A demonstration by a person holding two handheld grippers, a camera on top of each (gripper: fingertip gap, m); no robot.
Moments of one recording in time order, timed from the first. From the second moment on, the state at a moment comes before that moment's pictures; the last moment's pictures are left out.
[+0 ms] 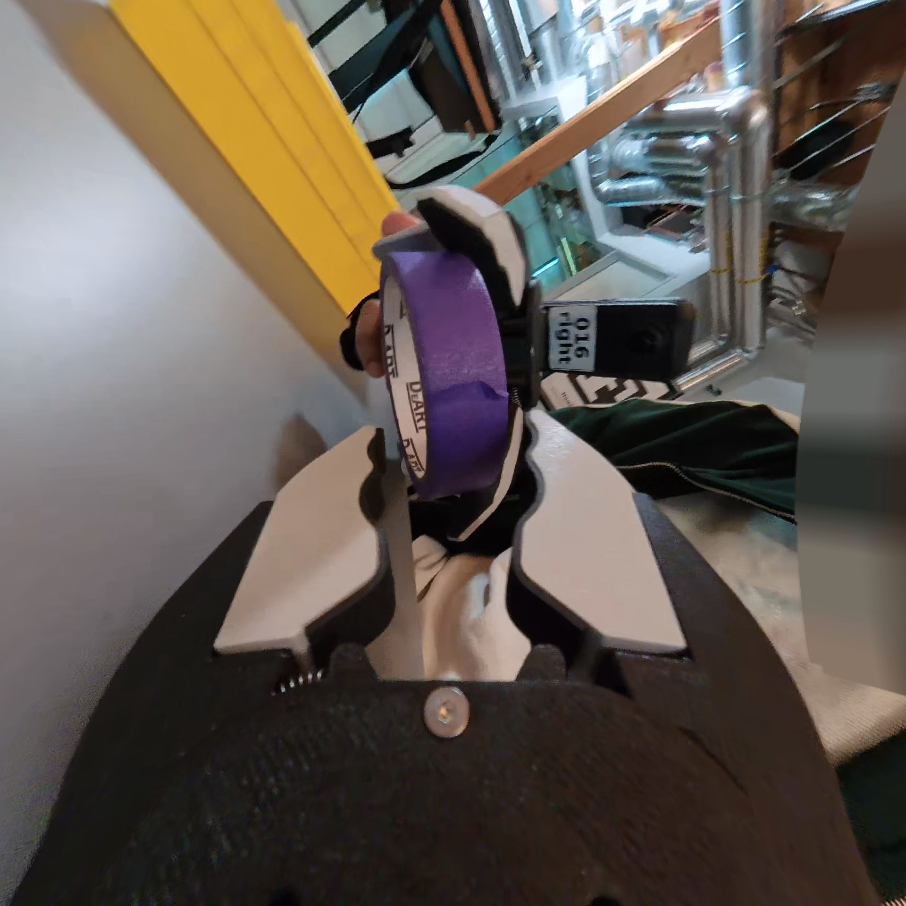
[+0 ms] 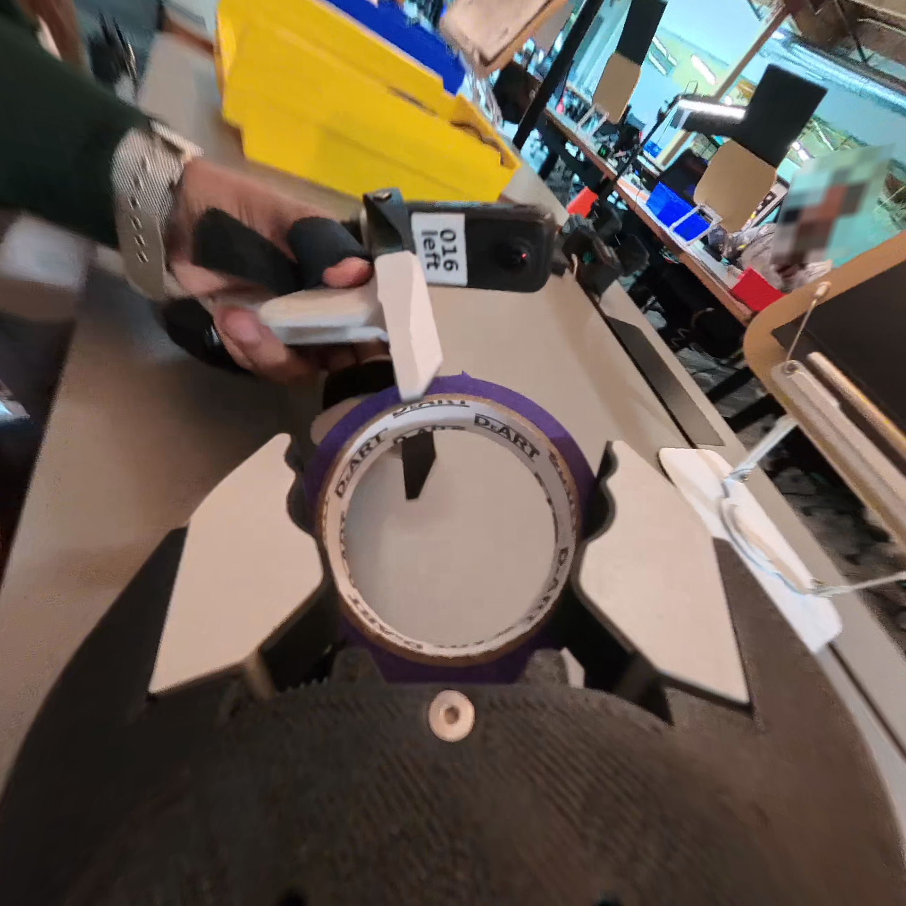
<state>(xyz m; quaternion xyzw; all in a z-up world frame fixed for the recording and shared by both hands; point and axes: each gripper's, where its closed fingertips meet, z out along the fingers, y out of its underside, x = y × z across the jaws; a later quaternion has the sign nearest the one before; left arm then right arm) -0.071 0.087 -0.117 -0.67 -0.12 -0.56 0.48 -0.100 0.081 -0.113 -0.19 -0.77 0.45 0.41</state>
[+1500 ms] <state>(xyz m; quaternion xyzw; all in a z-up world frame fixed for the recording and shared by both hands) -0.100 0.077 -0.079 -0.63 -0.05 -0.42 0.66 -0.090 0.106 -0.072 -0.36 -0.56 0.74 0.05</state>
